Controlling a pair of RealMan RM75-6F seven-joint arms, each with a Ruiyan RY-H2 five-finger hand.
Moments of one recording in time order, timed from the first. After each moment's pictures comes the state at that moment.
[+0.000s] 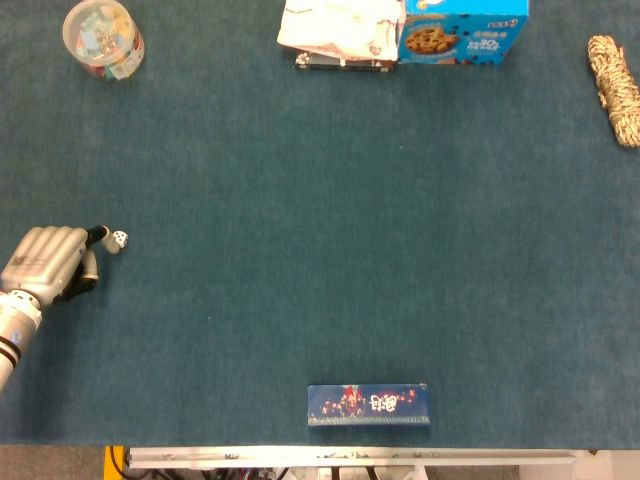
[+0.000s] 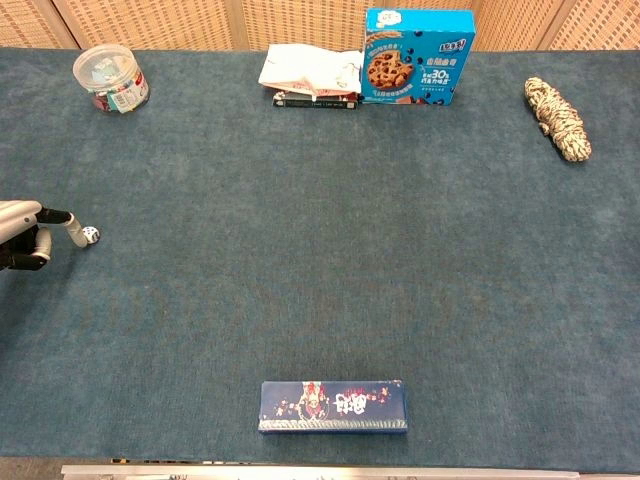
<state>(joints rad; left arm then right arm) -0.40 -1.25 0.04 -1.49 1.28 0.87 0.00 0.10 -1.13 0.05 -1.55 -1.57 1.50 0.02</state>
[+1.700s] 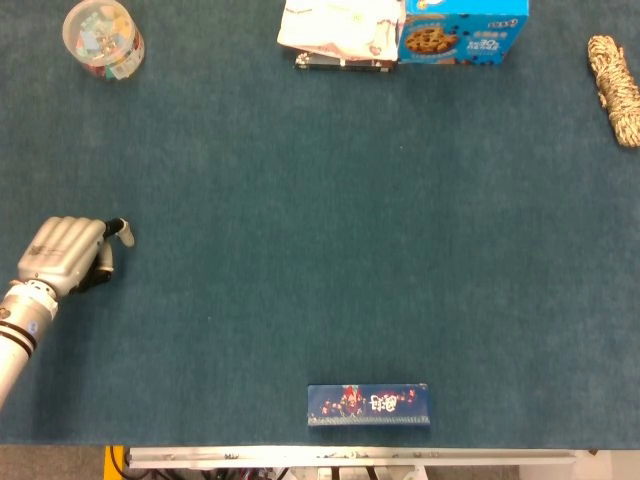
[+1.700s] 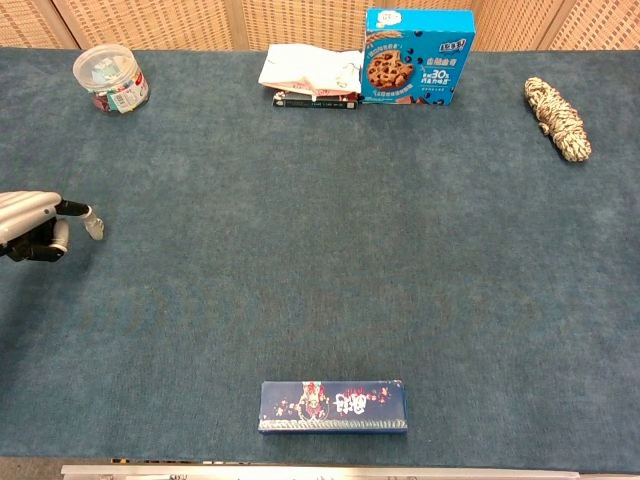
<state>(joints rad) -0.45 -1.26 0.03 -1.53 1.22 0.86 0.09 0.10 -1.13 0.04 -1.56 -1.58 1.50 0.03</state>
